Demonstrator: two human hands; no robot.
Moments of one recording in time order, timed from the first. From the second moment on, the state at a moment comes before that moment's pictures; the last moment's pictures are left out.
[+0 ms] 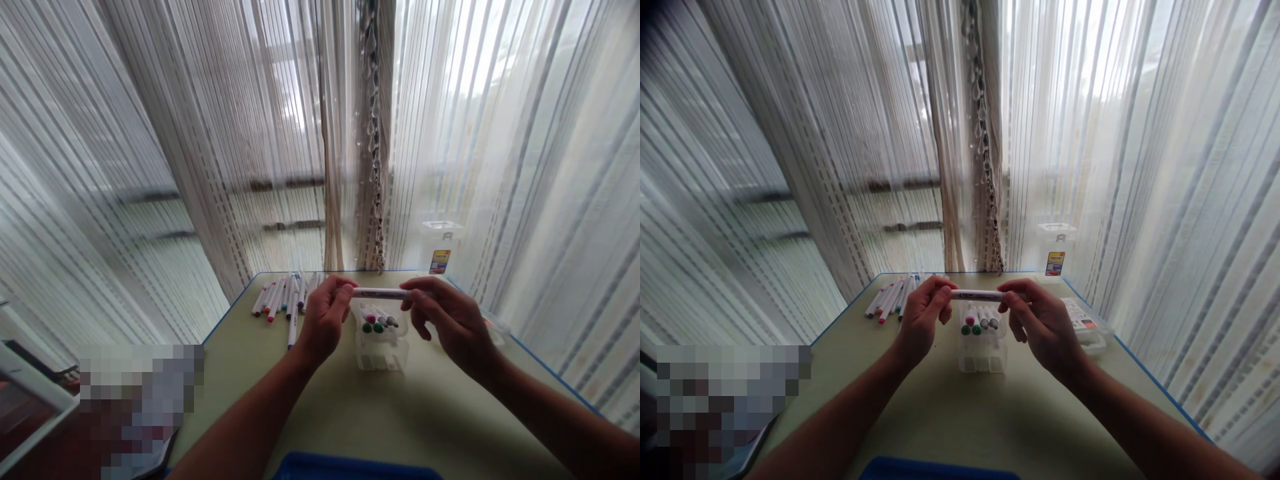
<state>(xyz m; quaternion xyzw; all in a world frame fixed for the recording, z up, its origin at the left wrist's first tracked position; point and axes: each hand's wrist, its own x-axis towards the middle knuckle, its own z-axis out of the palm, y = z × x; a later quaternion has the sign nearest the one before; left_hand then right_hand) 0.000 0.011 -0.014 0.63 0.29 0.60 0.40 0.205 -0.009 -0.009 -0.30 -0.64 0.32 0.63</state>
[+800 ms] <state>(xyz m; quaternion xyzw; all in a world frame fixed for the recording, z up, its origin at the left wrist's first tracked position) 0.000 0.009 -0.014 0.62 0.29 0.59 0.43 0.207 -0.008 -0.008 -0.28 -0.62 0.39 0.62</state>
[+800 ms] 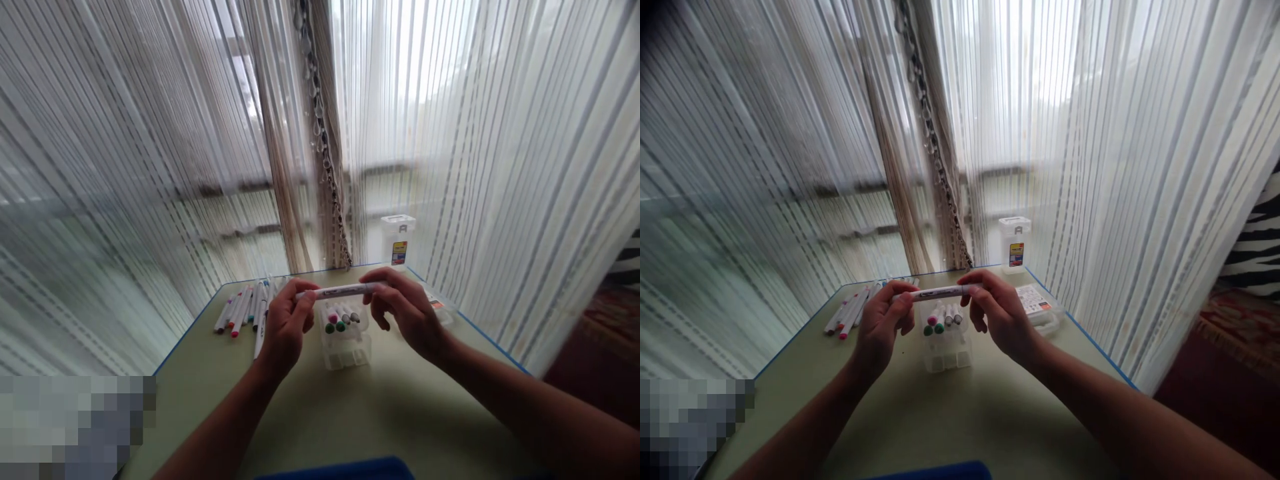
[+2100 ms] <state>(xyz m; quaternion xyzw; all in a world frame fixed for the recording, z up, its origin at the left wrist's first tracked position) -0.002 0.003 -0.012 0.68 0.28 0.55 0.39 0.209 -0.012 -0.008 -0.27 -0.65 0.37 0.60</state>
